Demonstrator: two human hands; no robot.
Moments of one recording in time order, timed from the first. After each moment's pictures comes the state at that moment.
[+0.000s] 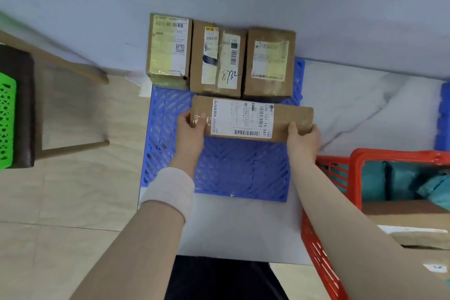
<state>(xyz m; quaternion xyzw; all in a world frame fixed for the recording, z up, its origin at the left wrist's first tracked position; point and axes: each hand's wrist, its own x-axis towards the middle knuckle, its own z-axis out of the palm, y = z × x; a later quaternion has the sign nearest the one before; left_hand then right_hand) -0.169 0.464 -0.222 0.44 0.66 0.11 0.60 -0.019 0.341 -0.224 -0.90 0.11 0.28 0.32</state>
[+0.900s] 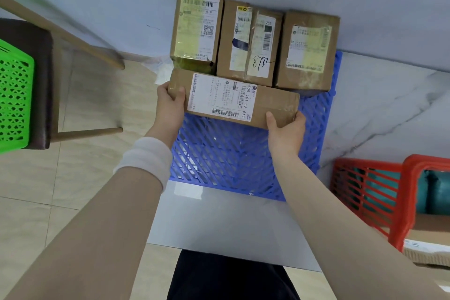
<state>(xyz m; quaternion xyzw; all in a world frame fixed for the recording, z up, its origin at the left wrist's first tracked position) -0.224 0.537 -0.267 0.48 0.67 0.10 0.55 -0.081 0.390 -0.251 -0.88 0.03 0.32 0.34</state>
